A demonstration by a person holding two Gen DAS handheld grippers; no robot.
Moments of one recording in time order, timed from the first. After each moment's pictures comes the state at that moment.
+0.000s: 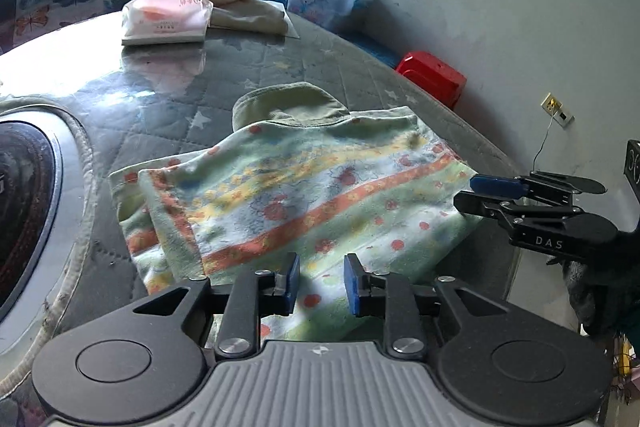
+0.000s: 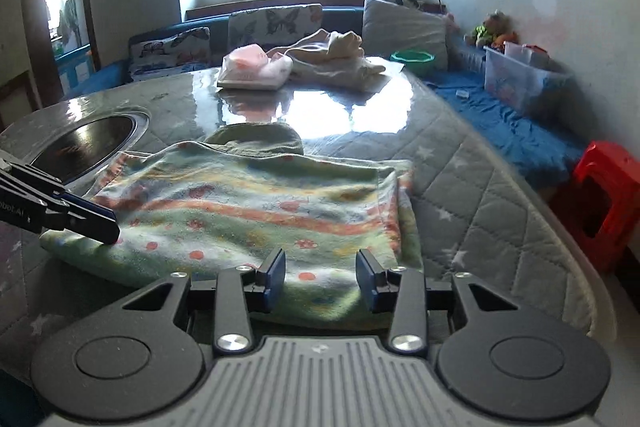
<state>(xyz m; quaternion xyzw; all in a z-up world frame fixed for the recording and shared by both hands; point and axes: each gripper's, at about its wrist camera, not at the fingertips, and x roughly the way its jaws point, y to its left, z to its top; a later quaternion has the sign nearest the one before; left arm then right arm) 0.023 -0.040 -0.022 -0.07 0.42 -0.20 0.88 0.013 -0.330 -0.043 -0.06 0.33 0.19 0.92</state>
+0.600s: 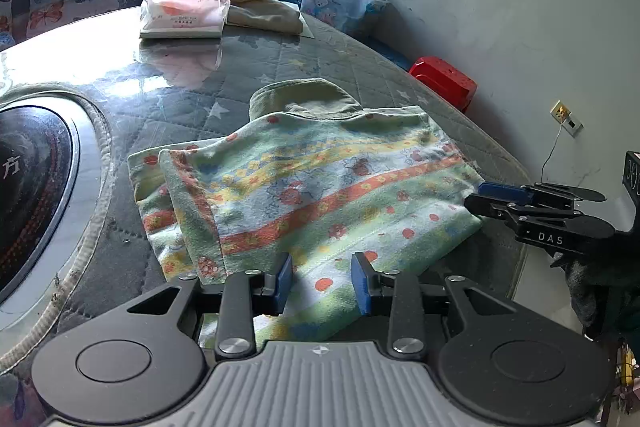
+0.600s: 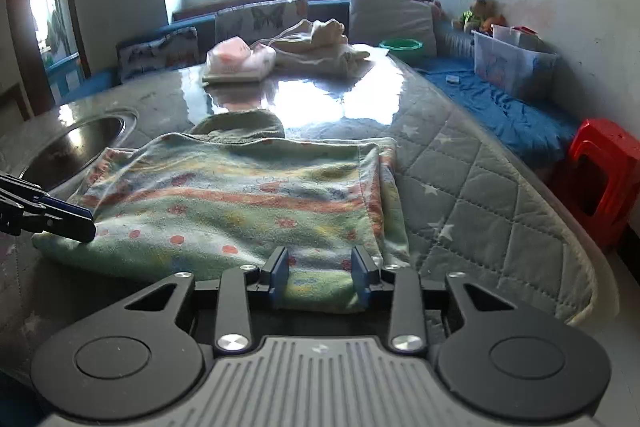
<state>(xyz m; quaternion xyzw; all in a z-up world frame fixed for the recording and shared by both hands) 0.013 -0.033 -0.026 -0.07 0.42 -0.19 0.88 0.015 -0.346 -0.051 -0.03 0.34 0.18 0.92</state>
